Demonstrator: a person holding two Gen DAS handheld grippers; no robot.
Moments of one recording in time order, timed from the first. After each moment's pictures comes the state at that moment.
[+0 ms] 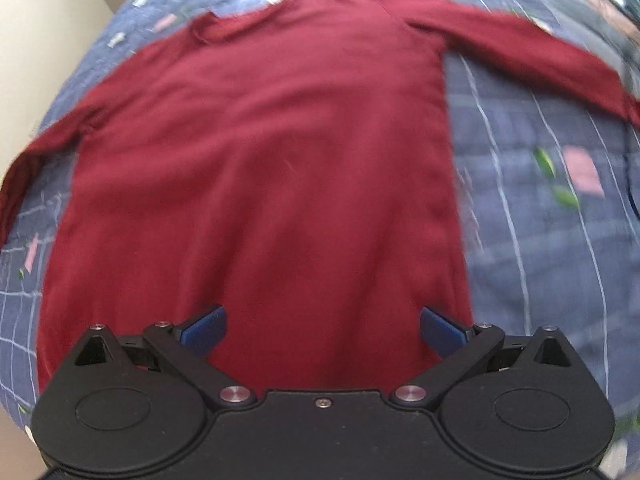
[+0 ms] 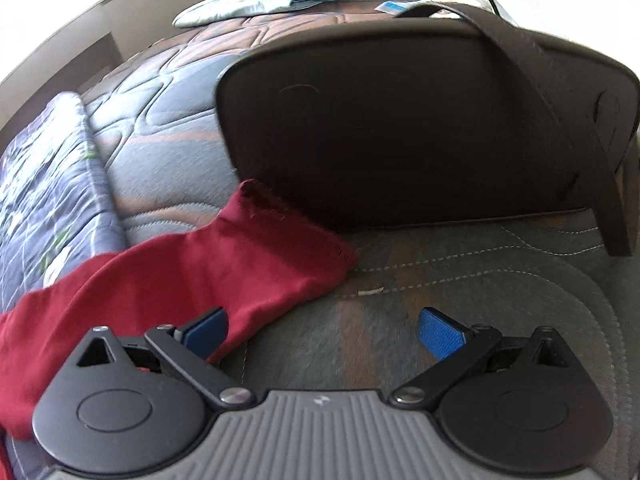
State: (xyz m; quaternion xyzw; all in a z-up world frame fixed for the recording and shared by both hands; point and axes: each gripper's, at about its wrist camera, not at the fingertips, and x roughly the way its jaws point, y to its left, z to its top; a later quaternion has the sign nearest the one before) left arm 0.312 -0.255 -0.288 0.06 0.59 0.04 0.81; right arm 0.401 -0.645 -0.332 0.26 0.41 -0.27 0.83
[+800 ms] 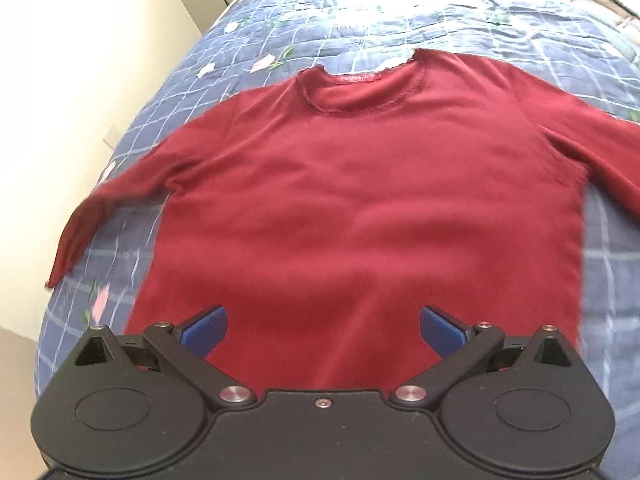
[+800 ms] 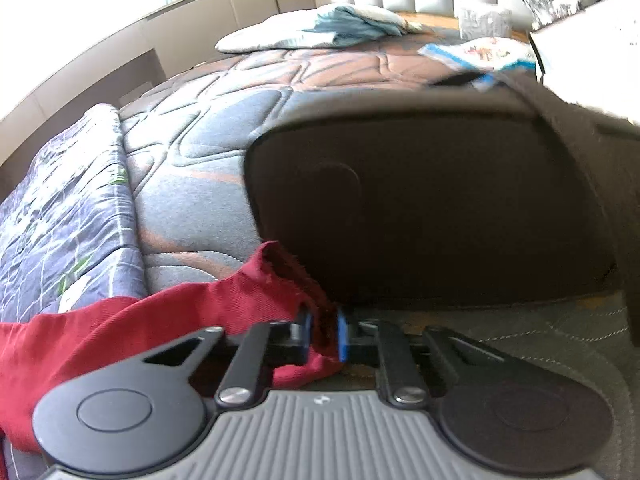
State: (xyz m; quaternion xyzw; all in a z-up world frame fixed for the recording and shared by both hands) left arm 0.409 -0.188 -0.260 0.07 0.53 0.17 0.83; right arm 0.428 -0.655 -0.322 0.22 0.37 -0.22 0.88
